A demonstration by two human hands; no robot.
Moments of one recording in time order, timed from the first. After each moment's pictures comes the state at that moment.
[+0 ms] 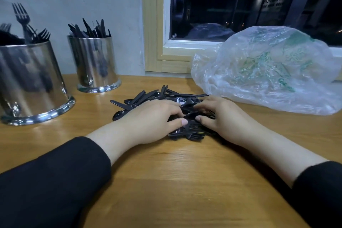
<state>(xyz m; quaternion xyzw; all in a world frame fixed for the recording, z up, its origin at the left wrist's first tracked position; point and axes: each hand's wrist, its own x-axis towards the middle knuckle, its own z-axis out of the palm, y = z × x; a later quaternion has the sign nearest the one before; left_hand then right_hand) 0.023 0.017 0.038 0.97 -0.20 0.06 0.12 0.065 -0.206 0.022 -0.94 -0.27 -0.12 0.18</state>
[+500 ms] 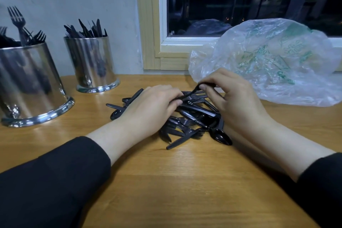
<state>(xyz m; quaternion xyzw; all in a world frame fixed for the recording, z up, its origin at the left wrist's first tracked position) 0.030 0.012 0.036 0.94 -0.23 0.22 0.16 0.051 -0.205 0.041 -0.82 -0.33 -0.39 0.27</state>
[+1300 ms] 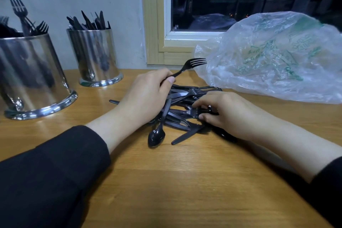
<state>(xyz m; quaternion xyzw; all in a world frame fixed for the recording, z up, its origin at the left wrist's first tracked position) 0.026 0.022 0.045 0.91 -0.13 0.27 0.28 0.049 -0.203 0.027 -0.92 -0.33 -0.12 0.14</state>
